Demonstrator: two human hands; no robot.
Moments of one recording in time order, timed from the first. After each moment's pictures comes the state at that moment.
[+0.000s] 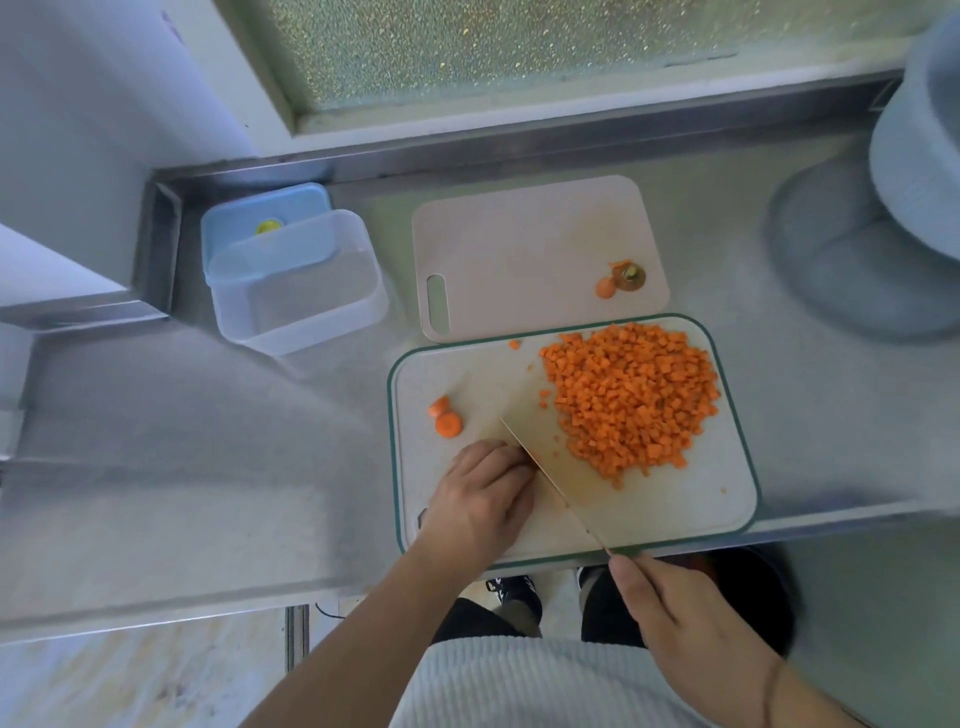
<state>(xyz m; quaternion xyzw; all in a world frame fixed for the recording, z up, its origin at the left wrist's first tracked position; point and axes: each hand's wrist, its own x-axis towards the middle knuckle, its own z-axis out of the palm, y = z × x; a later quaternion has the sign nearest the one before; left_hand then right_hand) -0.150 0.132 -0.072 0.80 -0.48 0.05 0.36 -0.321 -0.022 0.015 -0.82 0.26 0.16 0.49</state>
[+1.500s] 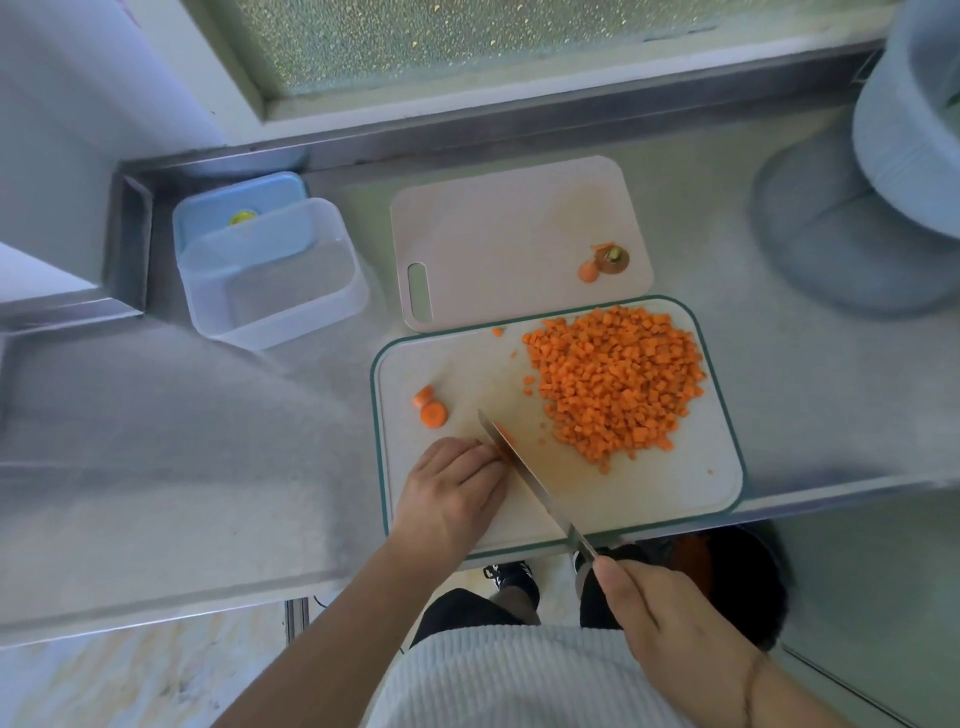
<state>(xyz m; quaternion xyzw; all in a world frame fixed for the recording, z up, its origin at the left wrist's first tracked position) -0.146 0.144 -0.069 0.80 -0.50 0.11 0.31 -0.324 -0.013 0.030 -0.82 0.27 0.20 0.47</state>
